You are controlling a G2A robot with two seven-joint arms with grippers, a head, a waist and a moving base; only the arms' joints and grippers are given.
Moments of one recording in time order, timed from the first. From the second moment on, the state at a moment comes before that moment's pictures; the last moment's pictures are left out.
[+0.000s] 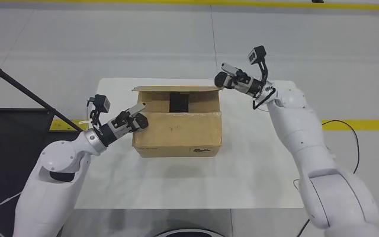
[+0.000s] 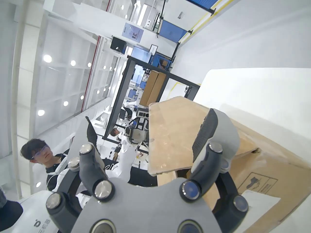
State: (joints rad) left arm 1.30 -1.02 -1.55 -1.78 -0.36 0.02 -0.73; right arm -0.28 -1.40 1.08 -0.43 0.53 -0.62 1.20
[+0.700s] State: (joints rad) left arm 1.25 -1.03 -1.49 -1.76 -0.30 0.04 -0.68; right arm -0.32 -1.38 1.06 -0.51 0.53 -0.40 1.42
